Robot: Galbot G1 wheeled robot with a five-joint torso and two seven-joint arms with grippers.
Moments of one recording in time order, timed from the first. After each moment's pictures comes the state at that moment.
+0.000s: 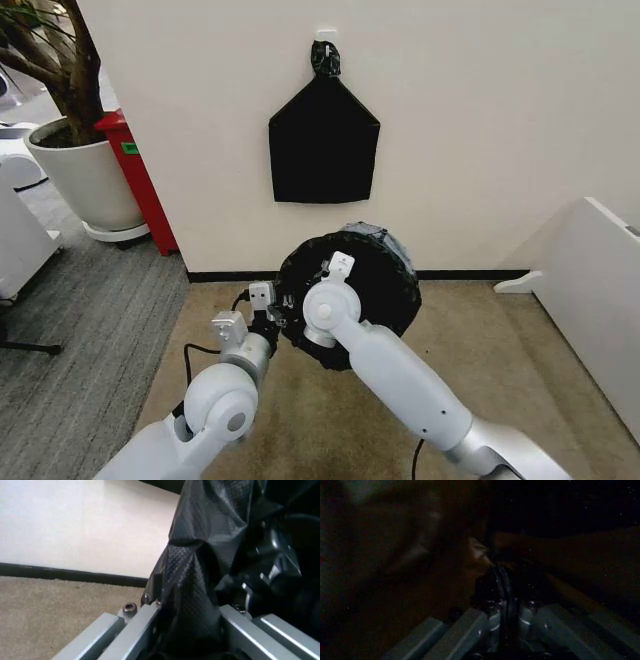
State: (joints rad) left arm 1.10 -1.00 -0.01 -2.16 -0.89 0.23 -0.57; right arm -0.60 1.42 -0.26 1.70 1.30 -0.35 1.20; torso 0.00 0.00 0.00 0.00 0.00
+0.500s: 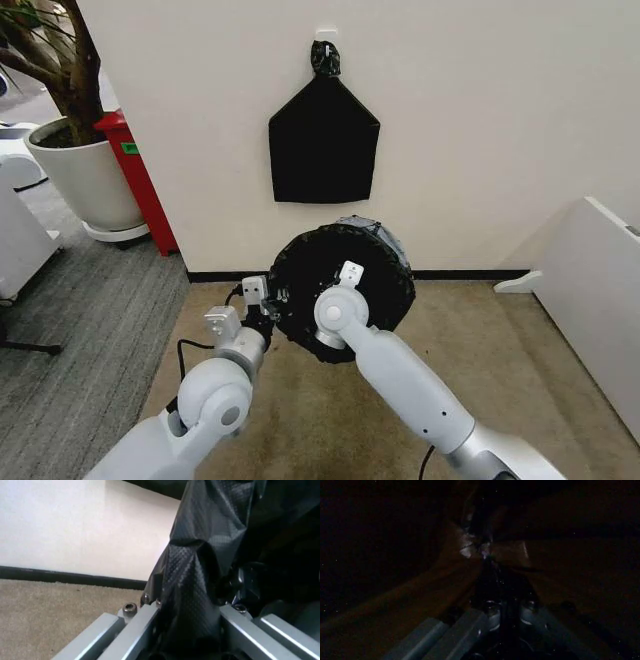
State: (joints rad) left arm 1.11 -0.99 -0.03 -2.18 -0.90 0.23 -0.57; right arm -0.63 1.45 -0.18 1.56 1.20 -0.37 1.11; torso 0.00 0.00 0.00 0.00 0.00
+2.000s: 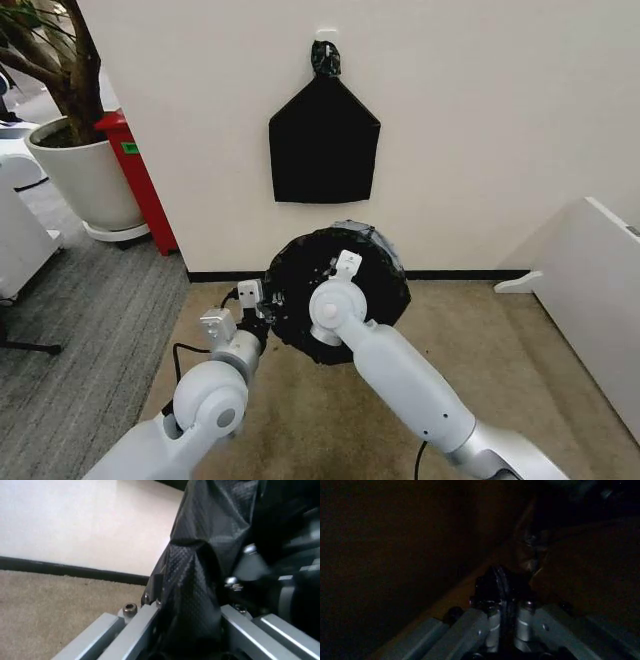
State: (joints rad) left arm 1.10 -0.98 -0.05 -2.15 -0.94 0.23 -0.59; right arm -0.61 1.44 -0.25 1.75 1.23 -0.36 1.18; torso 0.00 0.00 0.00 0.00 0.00
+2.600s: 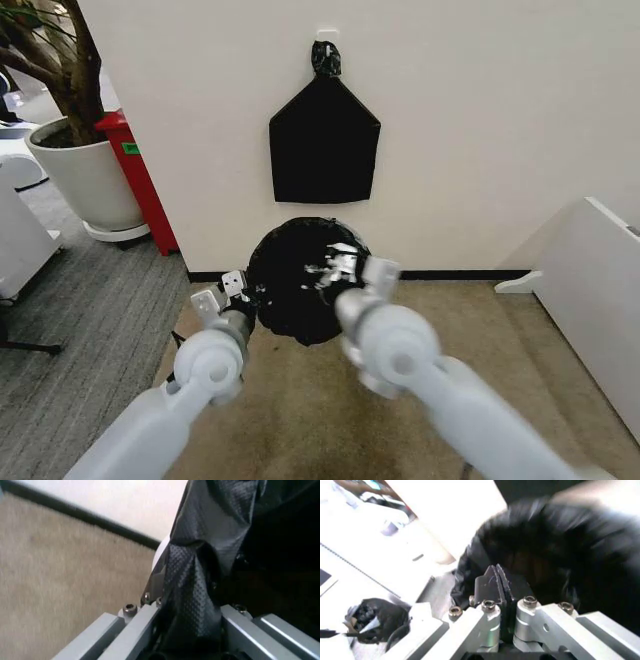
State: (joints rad) left arm 0.95 -0.99 -0.09 -2.05 -1.35 0.33 -0.85; right arm -0.87 1.01 -0.05 2.33 1.29 -0.33 0.69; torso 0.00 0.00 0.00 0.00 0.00
